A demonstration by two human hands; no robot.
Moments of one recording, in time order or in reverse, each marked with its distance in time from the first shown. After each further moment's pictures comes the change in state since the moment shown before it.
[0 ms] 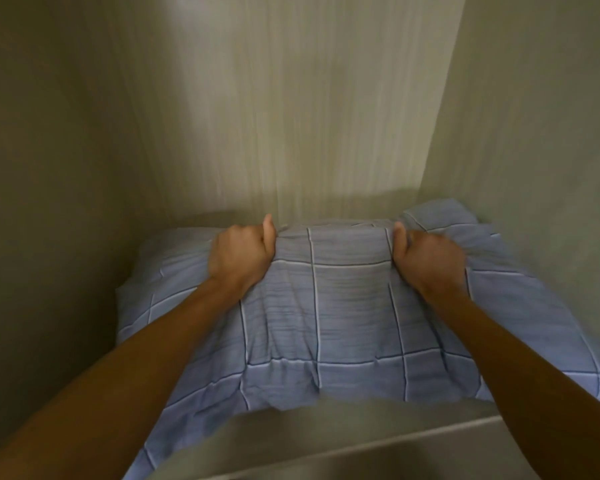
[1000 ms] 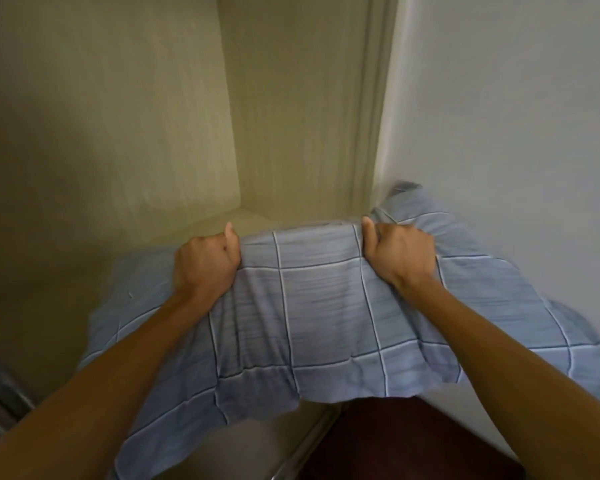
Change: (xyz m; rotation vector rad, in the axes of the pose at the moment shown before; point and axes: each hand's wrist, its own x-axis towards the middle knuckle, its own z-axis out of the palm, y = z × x) left_hand -0.203 0.076 -0.144 -0.421 -0.051 0.360; right_hand -0.285 0.009 -0.303 -0.469 0.108 0.303
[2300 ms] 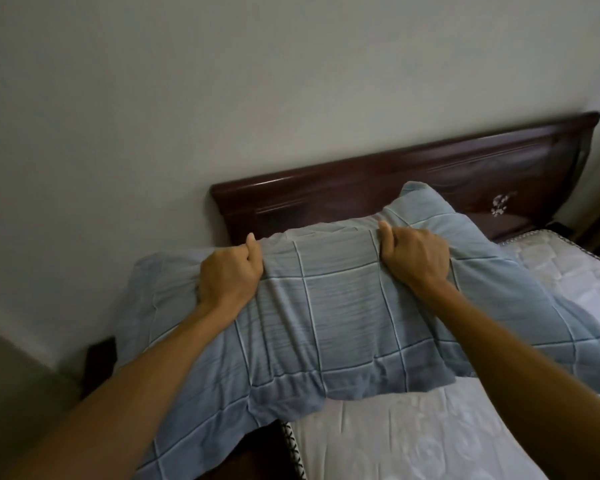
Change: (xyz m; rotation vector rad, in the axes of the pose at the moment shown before) left_hand -0.344 0.435 -0.011 -0.908 -0.575 0.686; right_hand -0.470 0.304 -0.357 -0.678 0.058 0.880
